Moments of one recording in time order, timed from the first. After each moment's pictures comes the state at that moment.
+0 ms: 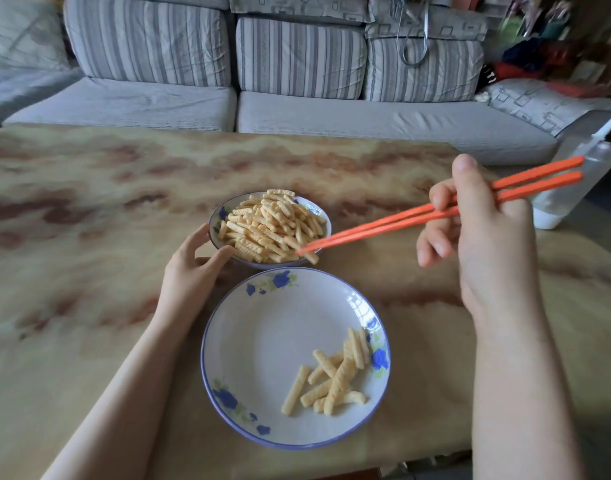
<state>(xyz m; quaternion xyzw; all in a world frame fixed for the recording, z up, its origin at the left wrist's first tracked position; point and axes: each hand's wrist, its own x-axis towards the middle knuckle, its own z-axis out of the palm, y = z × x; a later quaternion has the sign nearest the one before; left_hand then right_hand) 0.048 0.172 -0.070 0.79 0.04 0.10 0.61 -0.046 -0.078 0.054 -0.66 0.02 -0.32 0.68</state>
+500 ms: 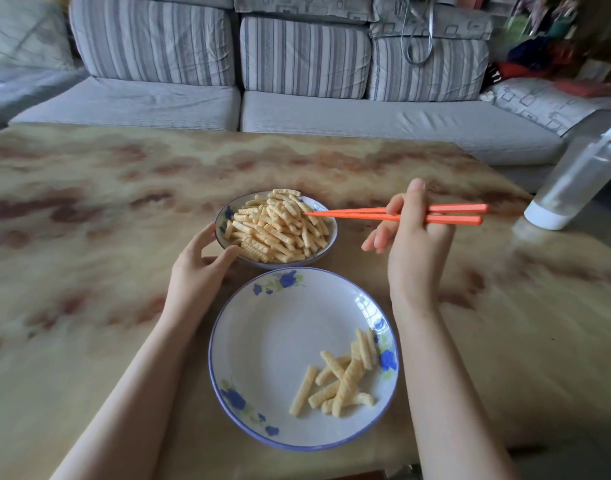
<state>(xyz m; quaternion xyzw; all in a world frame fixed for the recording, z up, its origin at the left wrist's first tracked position) 0.049 0.172 -0.071 0.79 0.03 0.10 0.61 0.000 -0.042 0.010 -0.60 0.09 -0.37 0.70</state>
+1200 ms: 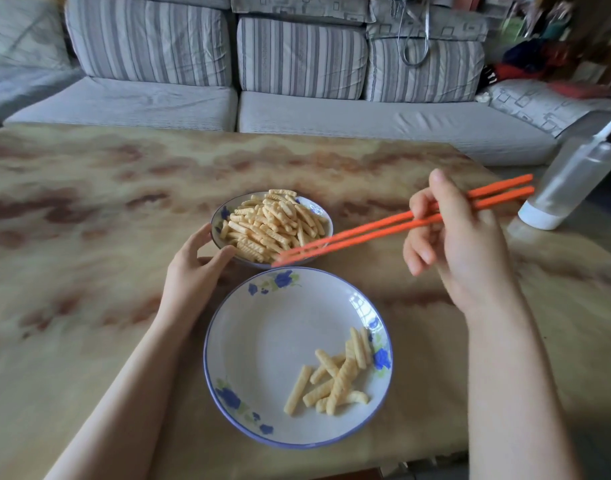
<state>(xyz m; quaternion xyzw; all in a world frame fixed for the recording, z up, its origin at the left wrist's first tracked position) 0.049 0.172 -0.070 0.79 0.03 0.11 0.60 -0.031 -0.085 0.040 -0.65 -0.01 -0.21 0.73</state>
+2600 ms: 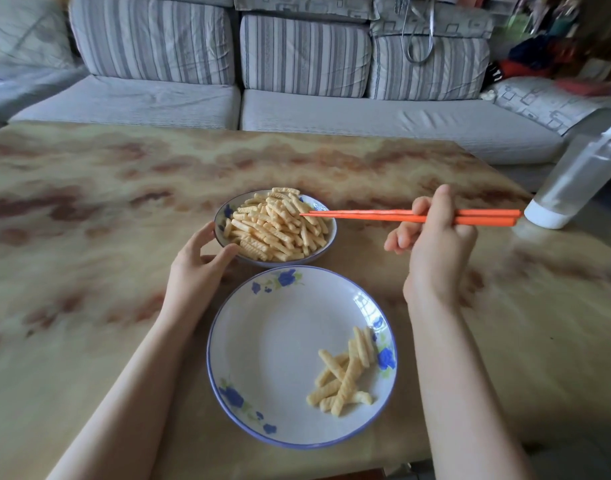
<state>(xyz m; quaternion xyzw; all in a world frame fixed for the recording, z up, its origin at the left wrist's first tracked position) 0.047 0.171 -0.070 0.77 0.05 0.10 0.62 -0.008 -0.056 0.018 -0.54 0.15 -0.35 0.75</state>
